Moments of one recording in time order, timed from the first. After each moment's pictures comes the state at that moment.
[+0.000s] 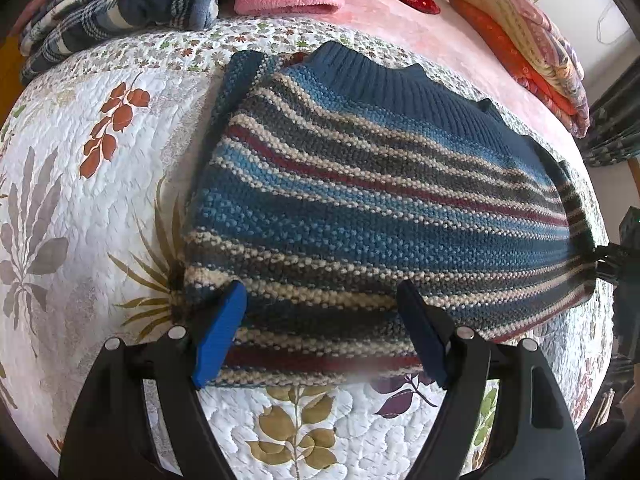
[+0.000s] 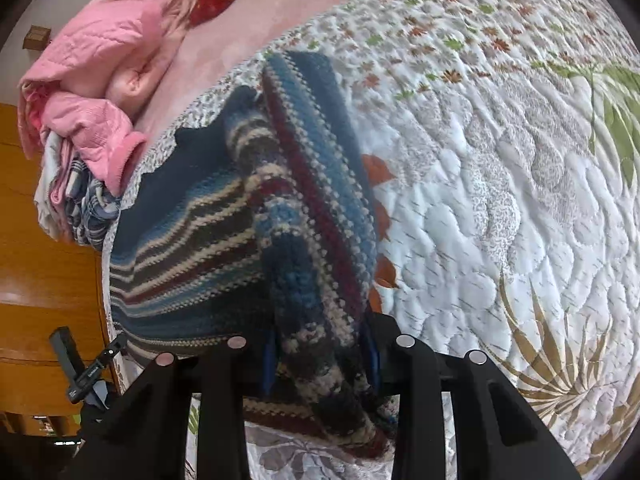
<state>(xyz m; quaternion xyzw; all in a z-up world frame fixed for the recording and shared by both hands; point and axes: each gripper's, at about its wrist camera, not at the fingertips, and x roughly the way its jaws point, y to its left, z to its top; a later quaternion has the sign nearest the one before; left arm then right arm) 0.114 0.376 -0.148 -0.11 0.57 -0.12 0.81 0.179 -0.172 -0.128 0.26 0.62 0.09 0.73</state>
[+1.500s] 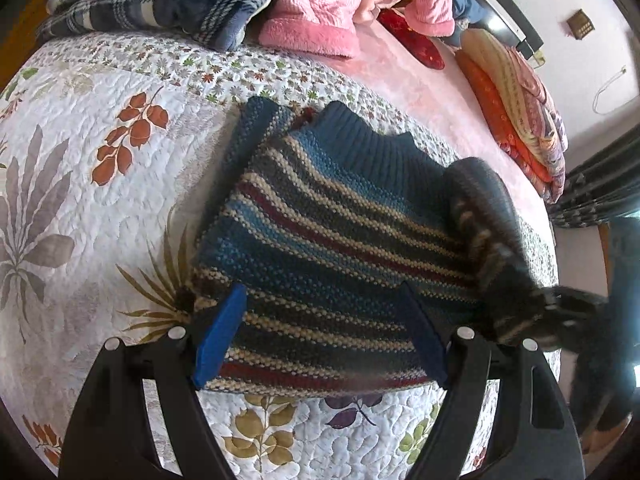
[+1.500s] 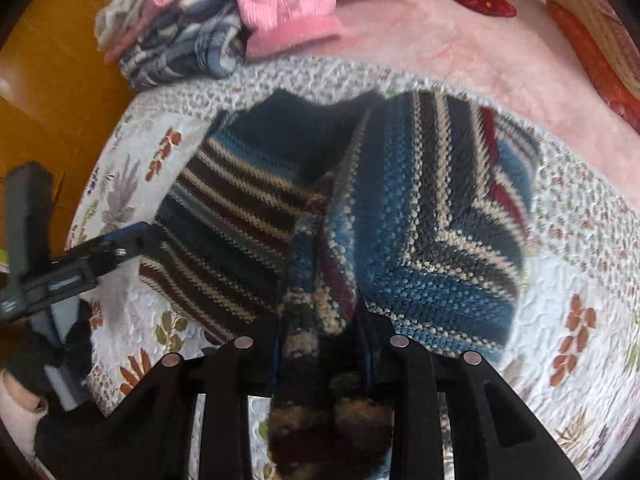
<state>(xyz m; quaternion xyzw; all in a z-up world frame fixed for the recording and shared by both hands) 0.122 0.408 -0.111 -0.22 0.53 -0.13 0.81 0.187 0.127 -0.057 -0.04 0.62 0.22 0.75</state>
